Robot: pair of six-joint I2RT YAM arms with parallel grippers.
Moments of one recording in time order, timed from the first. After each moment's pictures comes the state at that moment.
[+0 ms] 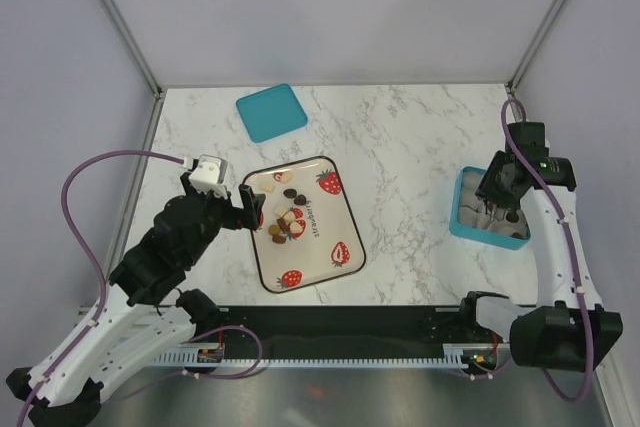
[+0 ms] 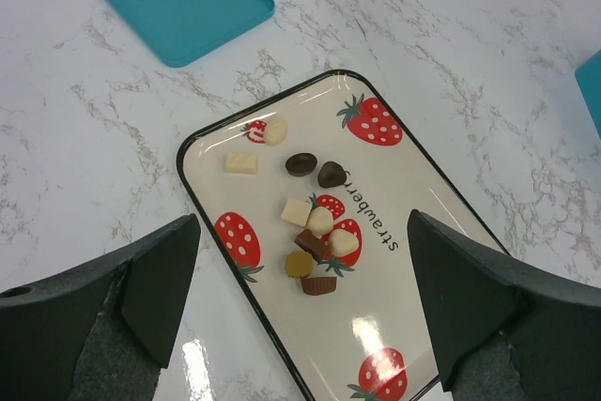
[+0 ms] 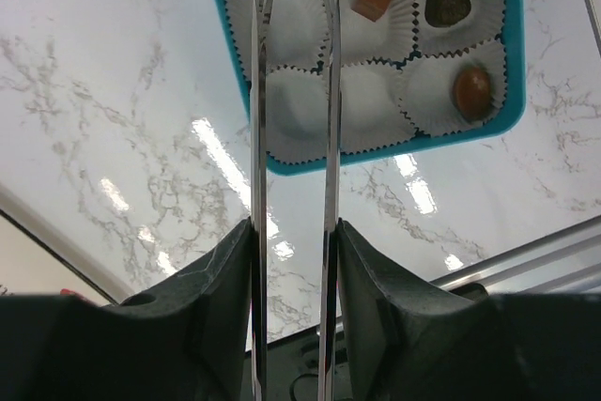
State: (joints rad) left arm -0.70 0.56 0.80 -0.51 -0.36 -0.22; right arm -0.11 1.15 1.16 -1.09 0.15 0.40
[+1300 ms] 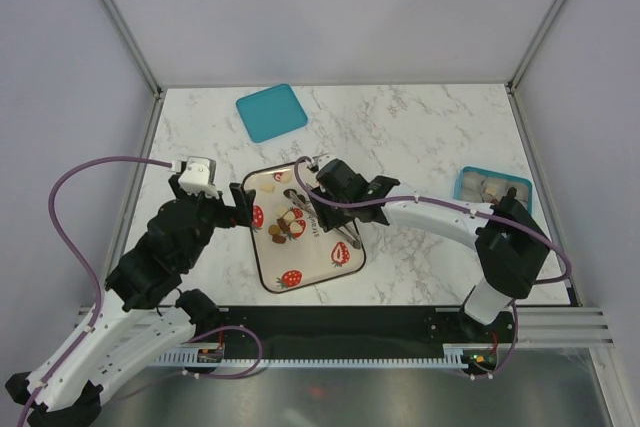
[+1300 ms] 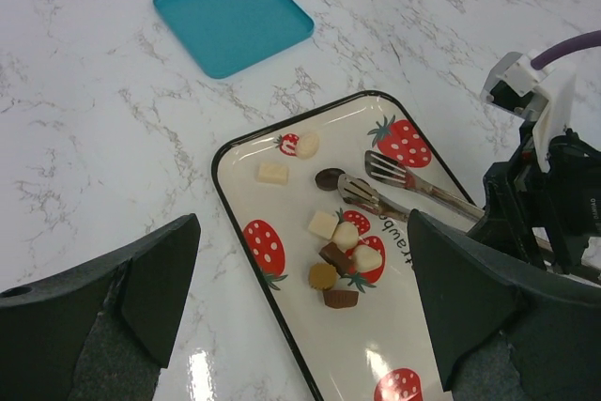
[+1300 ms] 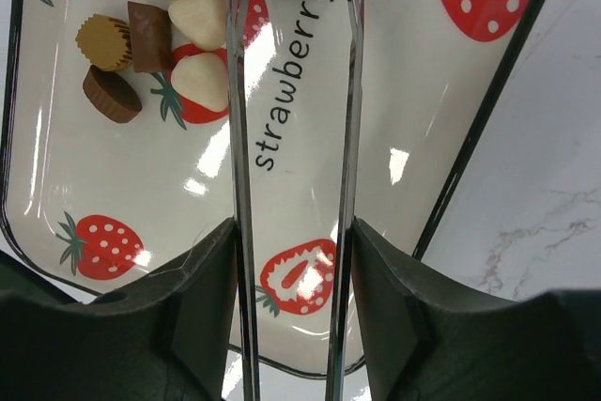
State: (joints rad) left arm -0.70 0.53 0.79 -0.51 -0.45 -0.22; right arm 0.91 1.65 1.17 -0.44 0.09 0.36
